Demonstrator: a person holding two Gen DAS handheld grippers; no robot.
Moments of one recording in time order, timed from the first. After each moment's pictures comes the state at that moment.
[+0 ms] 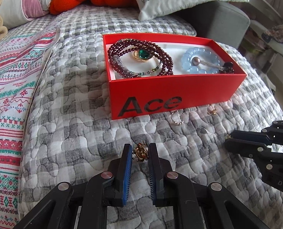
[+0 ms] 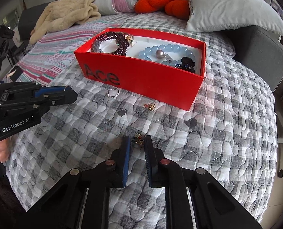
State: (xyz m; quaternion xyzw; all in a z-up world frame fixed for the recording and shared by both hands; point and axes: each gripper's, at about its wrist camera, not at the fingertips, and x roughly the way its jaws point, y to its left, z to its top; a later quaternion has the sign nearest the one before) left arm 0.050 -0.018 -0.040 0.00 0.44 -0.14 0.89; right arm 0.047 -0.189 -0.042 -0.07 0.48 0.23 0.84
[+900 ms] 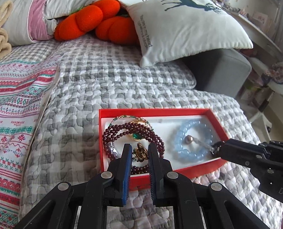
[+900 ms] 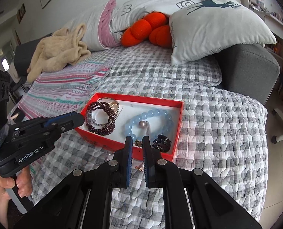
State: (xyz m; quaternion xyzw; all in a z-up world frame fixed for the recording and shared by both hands) left arm 0.096 -0.023 0.007 -0.06 0.36 -0.13 0.92; right arm 0.093 -0.206 0.024 0.02 0.42 0.21 0.89
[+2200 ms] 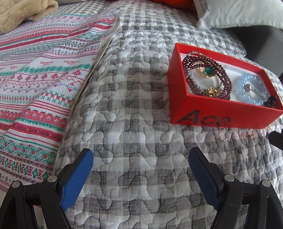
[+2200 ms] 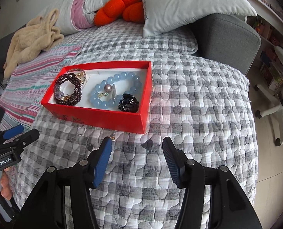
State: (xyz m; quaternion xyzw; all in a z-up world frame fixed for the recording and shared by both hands) left arm 0.052 0.023 -0.029 -0.06 0.47 0.01 0.88; right arm 0.081 -0.224 -0.008 0.01 0.49 0.12 0.86
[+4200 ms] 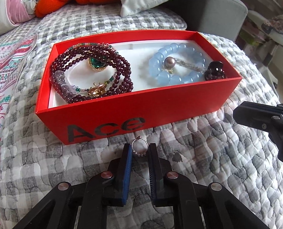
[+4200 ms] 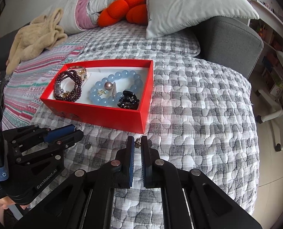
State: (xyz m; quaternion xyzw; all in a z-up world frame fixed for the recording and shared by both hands) left arm 0.074 -0.070 -0.047 0.02 0.46 -0.14 0.88; right arm 0.076 -0.225 -0.012 -0.01 0.48 0.13 0.87
